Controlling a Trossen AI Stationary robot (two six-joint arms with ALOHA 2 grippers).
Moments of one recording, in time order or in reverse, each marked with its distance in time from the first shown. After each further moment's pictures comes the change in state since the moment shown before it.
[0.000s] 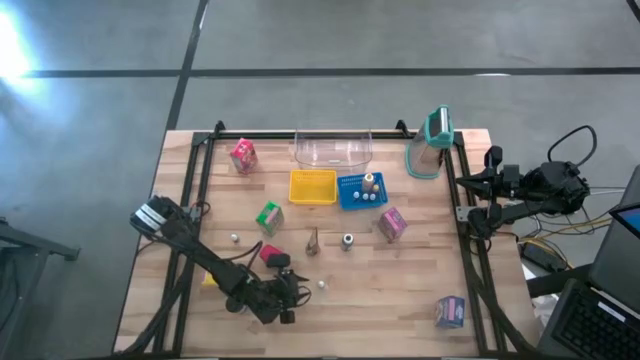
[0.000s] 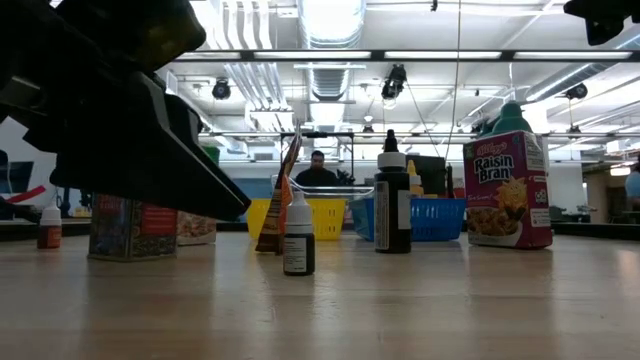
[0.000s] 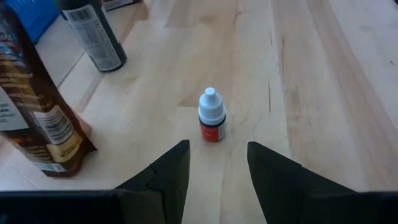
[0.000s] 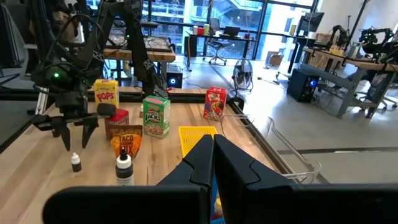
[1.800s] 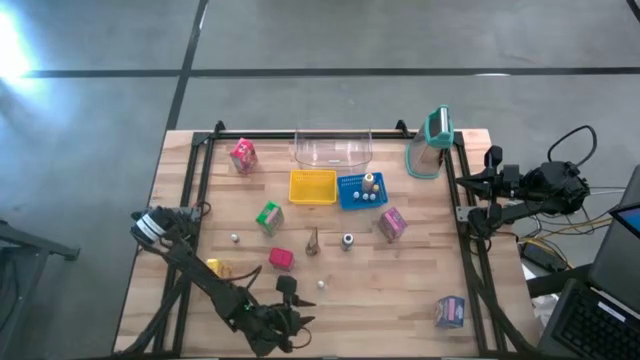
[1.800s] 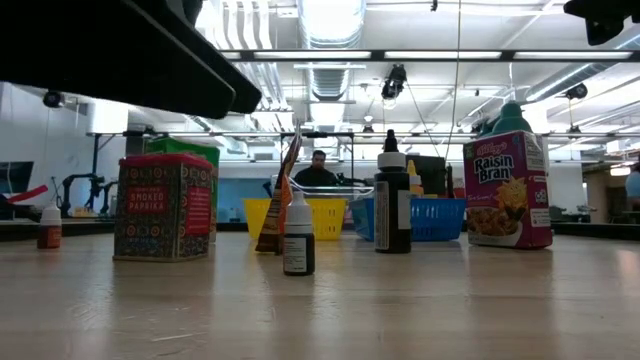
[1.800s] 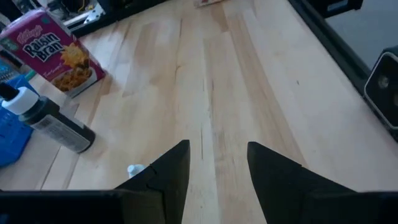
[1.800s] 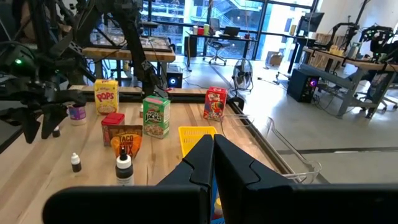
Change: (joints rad) left arm -0.117 0.064 0.249 -0.143 -0.099 0.258; right arm 0.000 0.000 0.000 0.000 0.000 0.000
